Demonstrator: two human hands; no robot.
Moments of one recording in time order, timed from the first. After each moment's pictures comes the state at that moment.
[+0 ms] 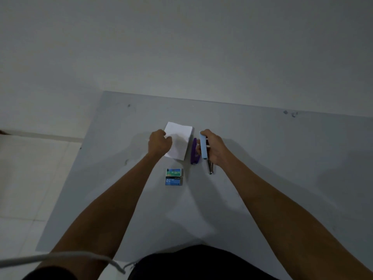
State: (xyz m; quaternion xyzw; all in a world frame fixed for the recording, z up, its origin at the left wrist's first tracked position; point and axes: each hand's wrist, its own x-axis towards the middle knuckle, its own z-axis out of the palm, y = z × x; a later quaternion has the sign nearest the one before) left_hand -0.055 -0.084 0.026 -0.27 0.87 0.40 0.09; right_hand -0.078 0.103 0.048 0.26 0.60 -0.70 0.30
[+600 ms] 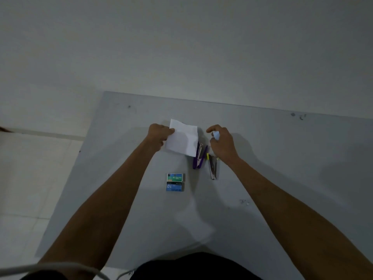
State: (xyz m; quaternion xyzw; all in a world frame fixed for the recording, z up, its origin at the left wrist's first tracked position) left_hand -0.100 -0.096 0.045 -0.37 0.71 0.58 0.13; right_hand -0.104 0.121 0.028 0.01 0.88 -0.46 0.11
